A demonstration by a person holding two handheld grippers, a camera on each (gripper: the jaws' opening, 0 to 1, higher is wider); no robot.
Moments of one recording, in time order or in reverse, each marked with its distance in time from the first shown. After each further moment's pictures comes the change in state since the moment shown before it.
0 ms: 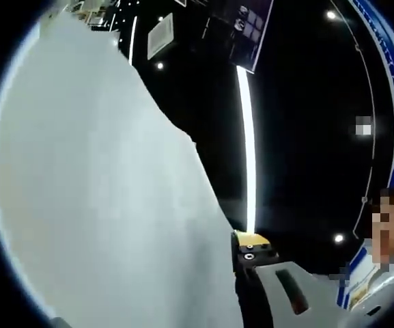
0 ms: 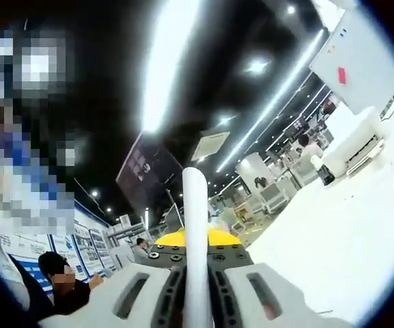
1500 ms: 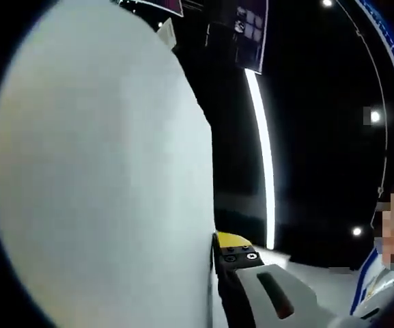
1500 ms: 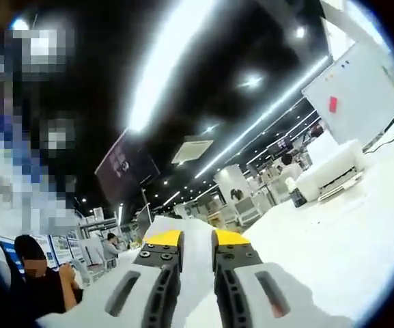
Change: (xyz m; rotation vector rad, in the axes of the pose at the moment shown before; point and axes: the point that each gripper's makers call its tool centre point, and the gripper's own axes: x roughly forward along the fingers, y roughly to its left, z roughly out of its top) left arm -0.029 0.016 0.030 0.074 0.001 0.131; right arm -0.039 -0.044 0.031 -0.135 -0.049 -0.147
